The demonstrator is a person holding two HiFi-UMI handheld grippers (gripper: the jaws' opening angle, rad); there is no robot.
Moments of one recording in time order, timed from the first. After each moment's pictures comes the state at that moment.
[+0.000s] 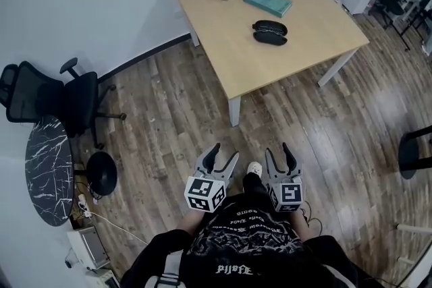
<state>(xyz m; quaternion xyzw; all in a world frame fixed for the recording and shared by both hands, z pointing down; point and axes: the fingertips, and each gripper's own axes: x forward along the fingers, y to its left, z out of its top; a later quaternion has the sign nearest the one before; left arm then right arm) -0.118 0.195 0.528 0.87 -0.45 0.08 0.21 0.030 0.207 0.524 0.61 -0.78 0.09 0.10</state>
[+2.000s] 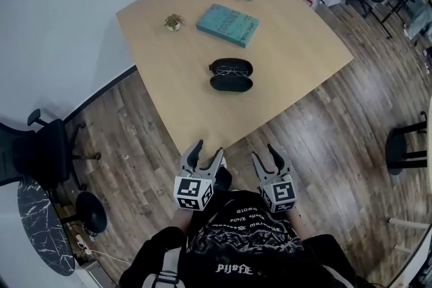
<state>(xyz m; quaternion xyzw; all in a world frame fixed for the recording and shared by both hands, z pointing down) 0.013 -0.108 0.545 0.88 -0.42 0.12 0.18 0.158 -0.060 0.546 0.60 -0.78 0.14 0.13</state>
